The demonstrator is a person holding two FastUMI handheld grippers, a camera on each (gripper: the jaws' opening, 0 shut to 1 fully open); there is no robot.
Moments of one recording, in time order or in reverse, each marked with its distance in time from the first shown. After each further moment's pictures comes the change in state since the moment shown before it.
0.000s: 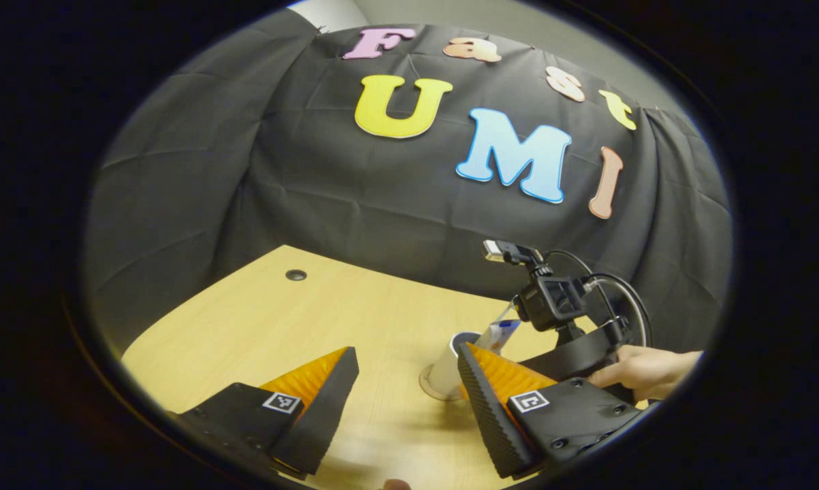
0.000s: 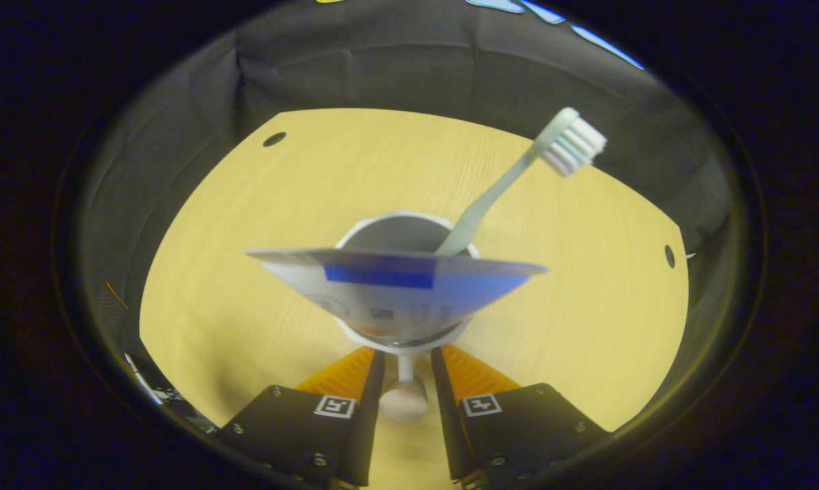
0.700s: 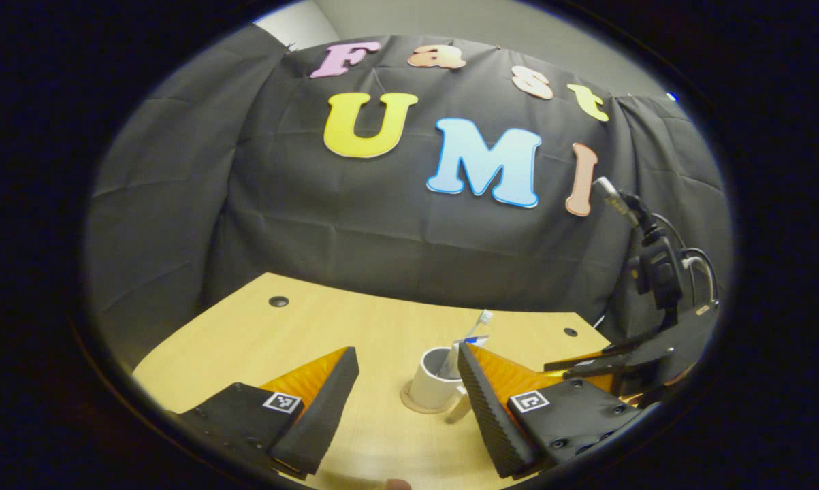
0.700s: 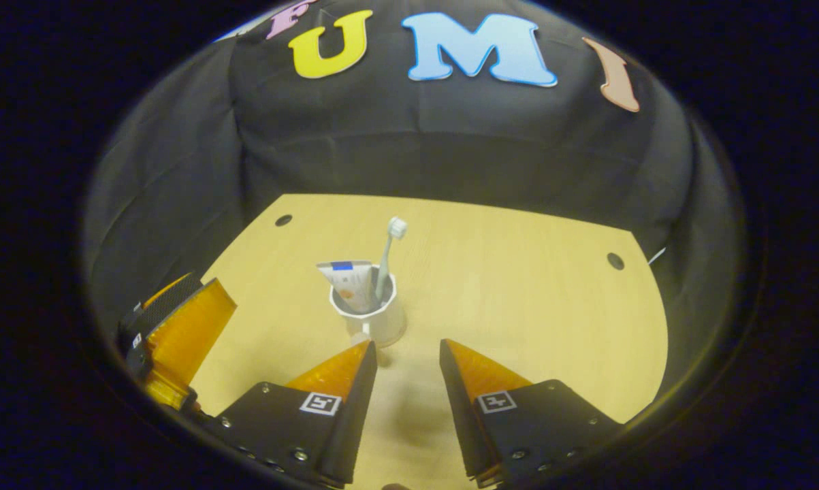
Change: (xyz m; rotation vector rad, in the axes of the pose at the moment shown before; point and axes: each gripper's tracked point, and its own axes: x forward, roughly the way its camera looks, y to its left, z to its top) left arm -0.004 -0.061 0.024 0.109 -0.082 -0.073; right arm -0.162 -0.075 -0.022 0.107 -0.413 -0.054
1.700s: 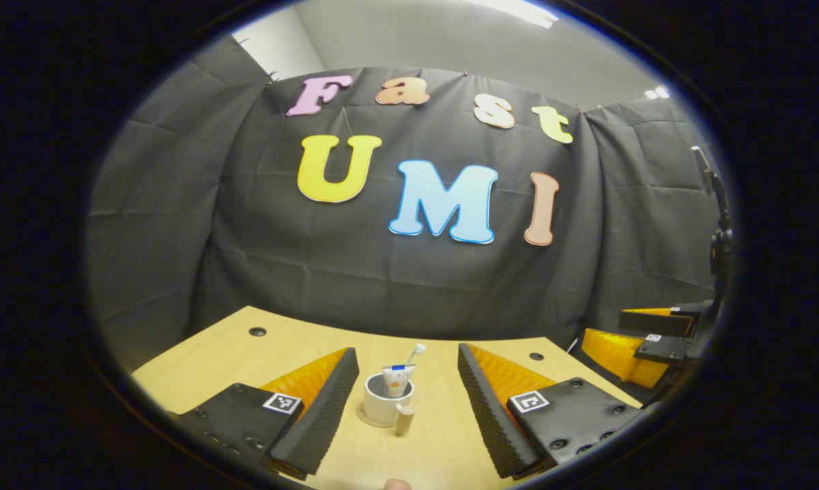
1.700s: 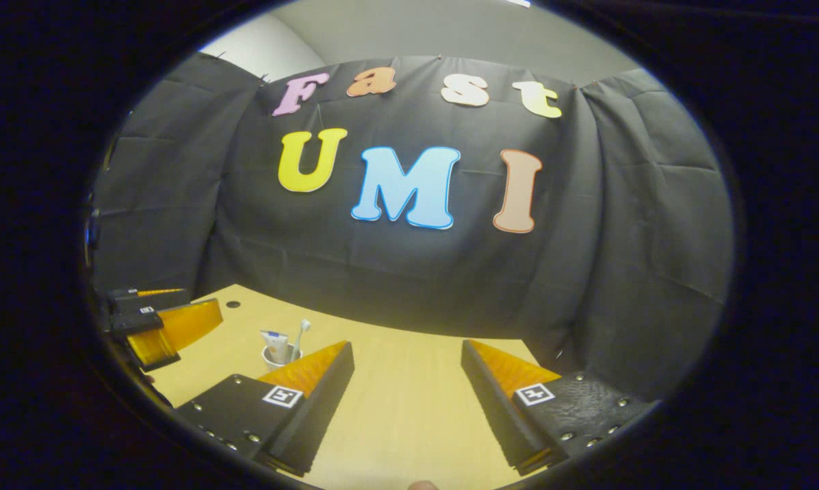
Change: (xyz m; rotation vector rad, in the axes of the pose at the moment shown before) left arm -0.057 -0.090 0.041 0.019 -0.155 -0.047; right arm -0.153 -0.093 0.039 -0.150 -0.560 -0.238
